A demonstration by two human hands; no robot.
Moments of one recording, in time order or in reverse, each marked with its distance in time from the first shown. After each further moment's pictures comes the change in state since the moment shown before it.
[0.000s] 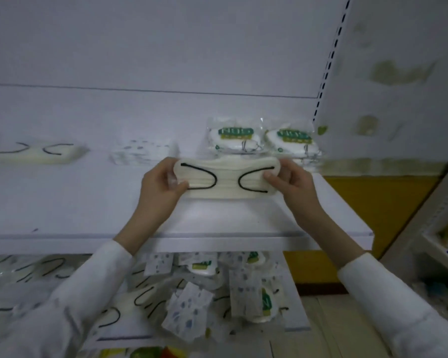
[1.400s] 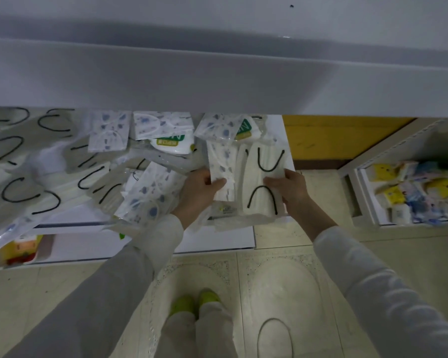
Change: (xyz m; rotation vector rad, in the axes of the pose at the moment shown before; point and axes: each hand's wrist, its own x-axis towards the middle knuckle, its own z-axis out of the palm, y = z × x) left_hand -0.193 -0.250 0.231 -0.073 -0.389 -0.874; right_hand -0.121 0.356 -0.012 -0.085 0.194 1.044
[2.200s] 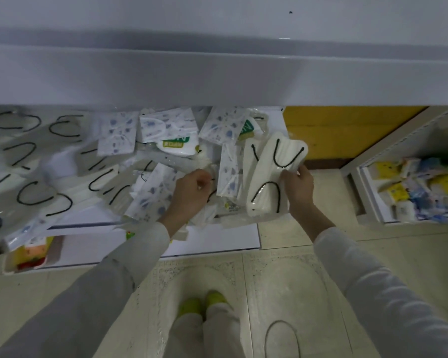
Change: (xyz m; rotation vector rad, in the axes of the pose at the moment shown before) left_hand -0.022 0.003 -0.034 0.251 0.043 0.147; right_hand -0.024 -0.002 0.005 0.081 0.204 -0.179
